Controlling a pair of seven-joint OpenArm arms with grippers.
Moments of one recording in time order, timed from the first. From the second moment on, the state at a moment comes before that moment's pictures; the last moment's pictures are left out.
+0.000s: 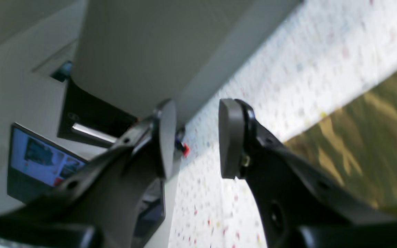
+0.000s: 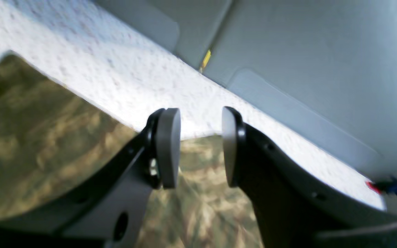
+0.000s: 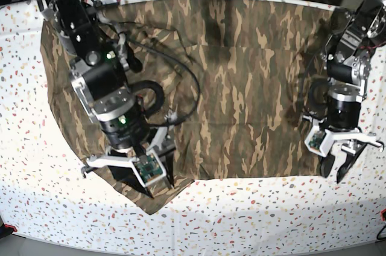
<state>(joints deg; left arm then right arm) -3.4 -36.9 27.0 102.8 22.3 22.6 21.0 9.2 20.5 -24.7 122.0 -5.0 -0.4 -38.4</state>
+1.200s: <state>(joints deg) -36.1 -30.3 27.1 79.2 9.1 22.2 26.2 42.4 12.7 -24.7 88.6 5.3 -0.4 -44.3</state>
